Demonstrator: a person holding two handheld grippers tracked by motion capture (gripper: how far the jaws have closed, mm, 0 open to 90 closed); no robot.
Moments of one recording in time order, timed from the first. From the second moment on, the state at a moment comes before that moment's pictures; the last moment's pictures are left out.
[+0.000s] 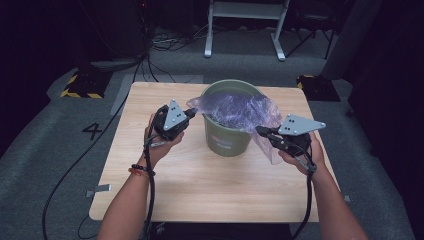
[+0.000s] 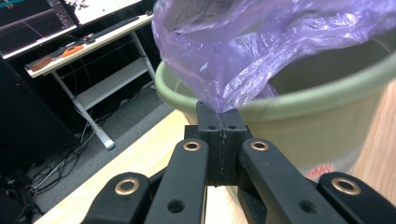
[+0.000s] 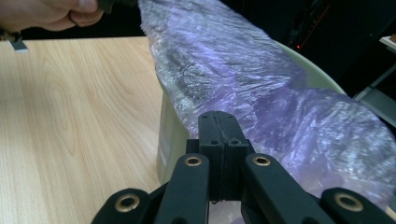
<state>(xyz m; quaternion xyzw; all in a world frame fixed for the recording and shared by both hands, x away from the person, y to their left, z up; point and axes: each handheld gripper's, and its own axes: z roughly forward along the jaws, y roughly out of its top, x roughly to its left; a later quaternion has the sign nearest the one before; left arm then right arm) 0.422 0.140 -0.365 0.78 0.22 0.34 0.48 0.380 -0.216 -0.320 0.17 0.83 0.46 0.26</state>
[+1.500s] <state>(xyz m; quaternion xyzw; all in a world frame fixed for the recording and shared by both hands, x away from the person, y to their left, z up) 0.323 0.152 -0.376 0.79 0.15 0.30 0.52 0.412 -0.246 -0.313 0.27 0.77 0.51 0.28</state>
